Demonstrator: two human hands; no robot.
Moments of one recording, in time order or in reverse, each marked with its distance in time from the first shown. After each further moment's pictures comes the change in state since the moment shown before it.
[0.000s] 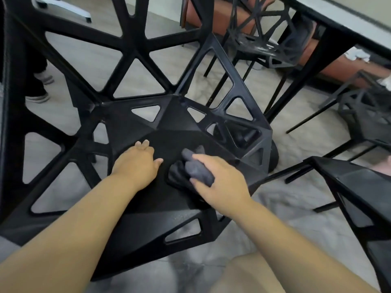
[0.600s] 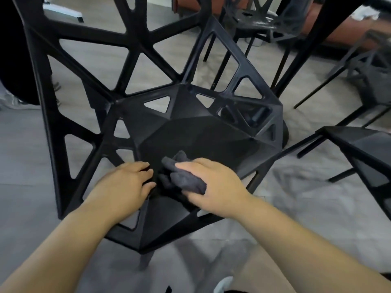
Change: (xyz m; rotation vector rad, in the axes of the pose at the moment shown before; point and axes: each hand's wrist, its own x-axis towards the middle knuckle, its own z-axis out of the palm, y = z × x) left_hand -0.088 -0.071 -0.014 0.080 0.103 0.299; right_hand -0.025 -0.062 0.024 0.102 -0.141 -0.106
